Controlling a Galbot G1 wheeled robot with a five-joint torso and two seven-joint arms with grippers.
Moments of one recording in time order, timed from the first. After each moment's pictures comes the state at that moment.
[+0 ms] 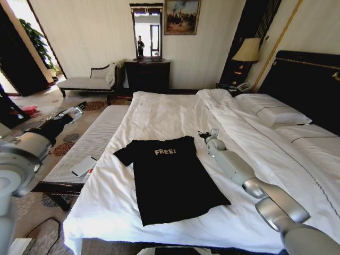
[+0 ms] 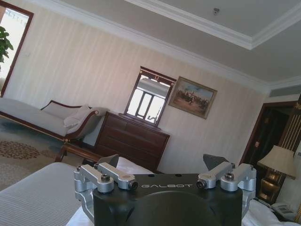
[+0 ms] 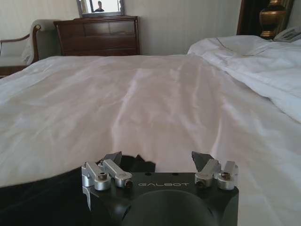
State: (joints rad) left arm 1.10 -0.81 -1.02 -2.34 -1.49 0.56 -0.52; right arm -0.35 1.07 -0.20 1.04 0.92 -0.22 0.29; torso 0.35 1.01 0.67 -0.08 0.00
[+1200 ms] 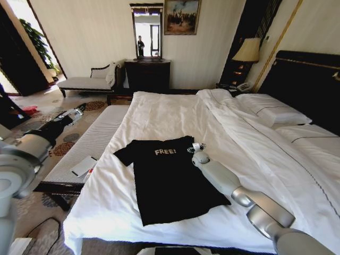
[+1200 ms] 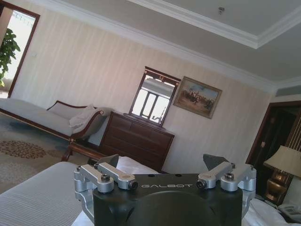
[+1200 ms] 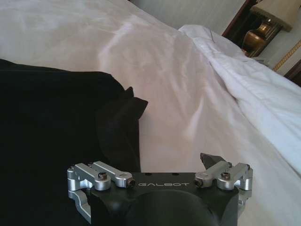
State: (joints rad) left arm 1.13 -0.82 -1.04 -2.35 -1.48 0.55 -0.52; right arm -0.34 1.17 -0.31 0.93 0.58 -0.43 0.51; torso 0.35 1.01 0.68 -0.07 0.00
